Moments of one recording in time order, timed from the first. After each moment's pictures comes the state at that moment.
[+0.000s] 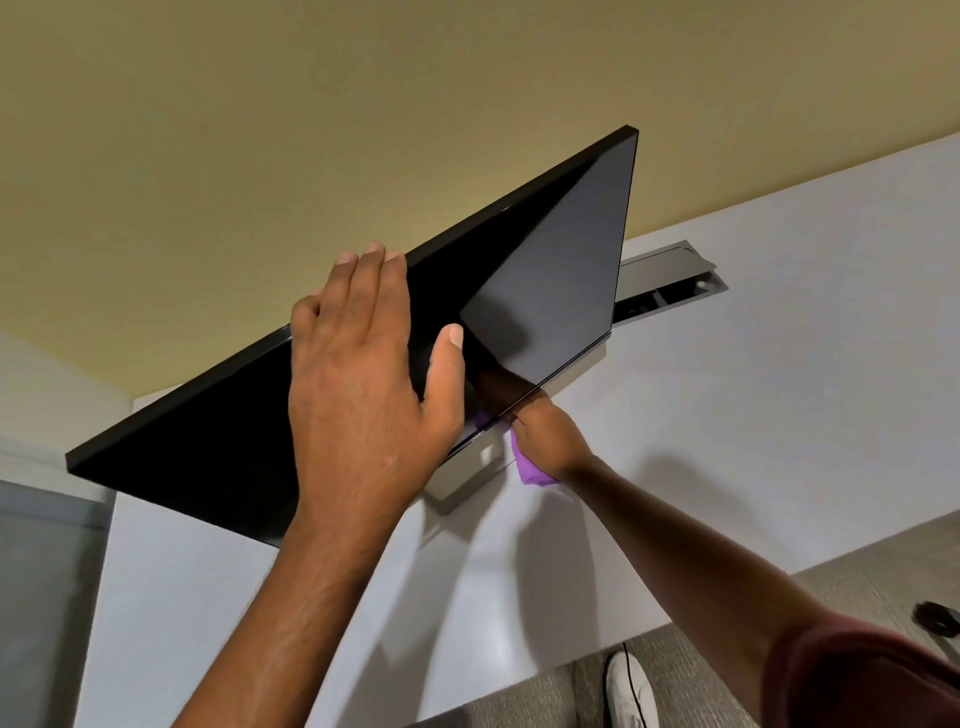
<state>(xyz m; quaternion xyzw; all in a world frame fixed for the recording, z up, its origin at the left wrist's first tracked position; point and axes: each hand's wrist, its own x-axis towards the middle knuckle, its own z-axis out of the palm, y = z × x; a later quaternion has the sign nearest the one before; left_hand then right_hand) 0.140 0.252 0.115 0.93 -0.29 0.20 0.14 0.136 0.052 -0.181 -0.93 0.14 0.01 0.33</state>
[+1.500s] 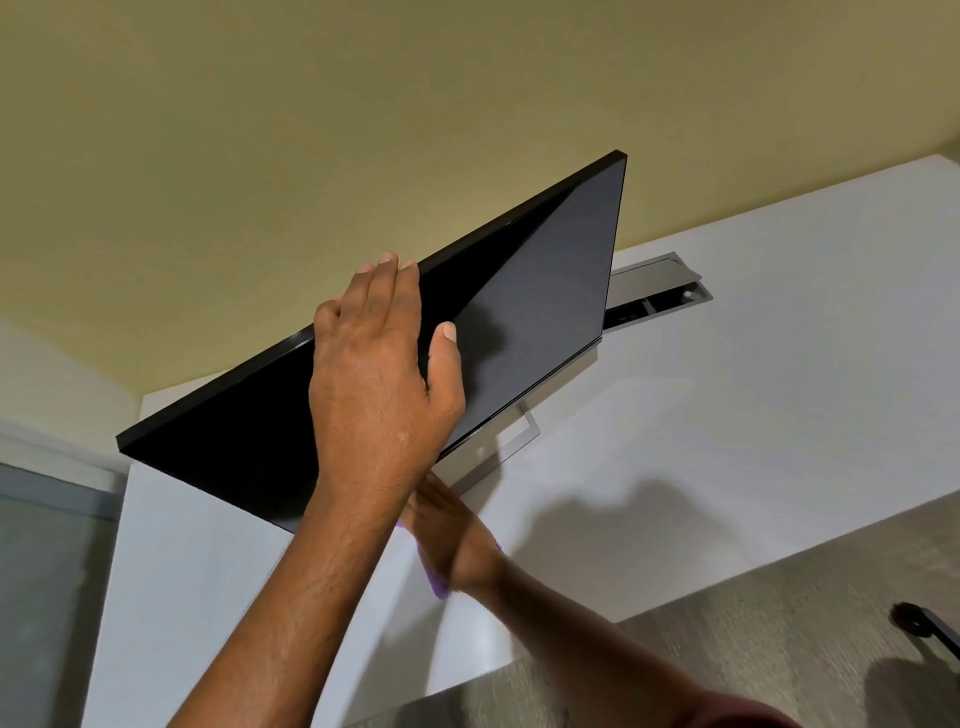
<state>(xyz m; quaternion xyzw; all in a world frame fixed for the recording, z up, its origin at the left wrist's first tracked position) 0.135 0.251 0.125 0.93 -0.27 0.18 0.15 0.080 0.225 -0.181 -0.95 -0.12 -0.03 0.29</state>
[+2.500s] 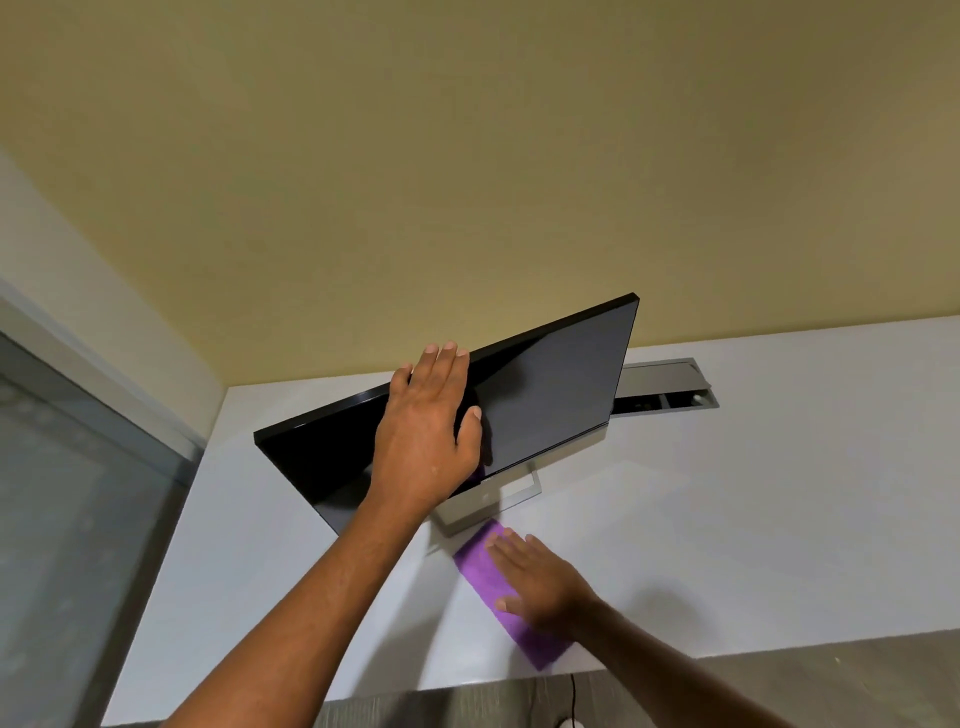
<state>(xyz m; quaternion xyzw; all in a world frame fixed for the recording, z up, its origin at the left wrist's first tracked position) 0.136 0.257 0.137 0.94 -0.28 0.11 0.15 -0.001 0.083 -0.128 -0.96 -0.17 0.17 0.14</state>
